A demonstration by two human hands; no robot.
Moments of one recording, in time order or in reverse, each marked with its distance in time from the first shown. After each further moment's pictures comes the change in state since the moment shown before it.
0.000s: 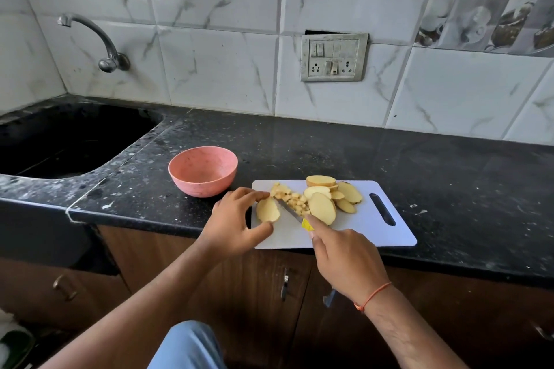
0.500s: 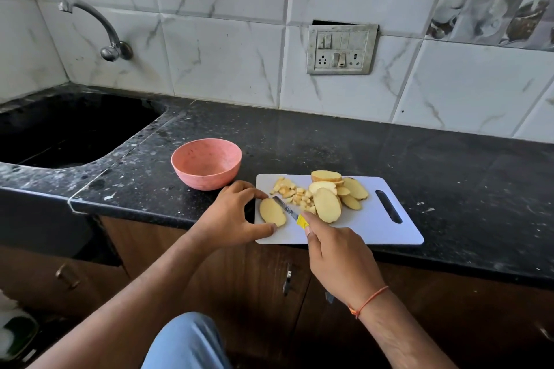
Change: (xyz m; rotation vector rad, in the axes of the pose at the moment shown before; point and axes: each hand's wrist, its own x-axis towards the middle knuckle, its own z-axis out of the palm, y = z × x) left_hand 0.005 -0.012 -0.009 0.053 -0.093 -0.015; right_hand 0.000 -0.024 0.000 0.162 -0.022 0.045
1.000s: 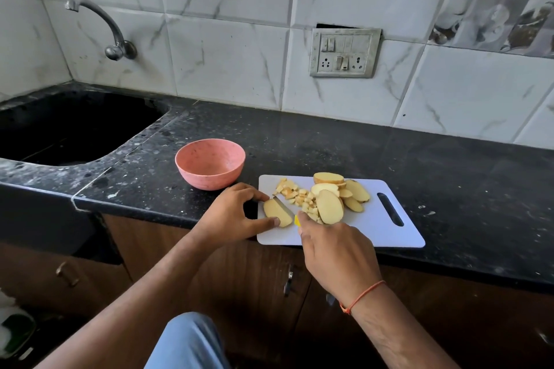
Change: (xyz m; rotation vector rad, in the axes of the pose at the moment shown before) left_hand 0.000 -0.002 0.000 -0.109 0.078 -0.015; right_hand 0.006 -0.018 -0.010 -0.282 -0.008 -0.041
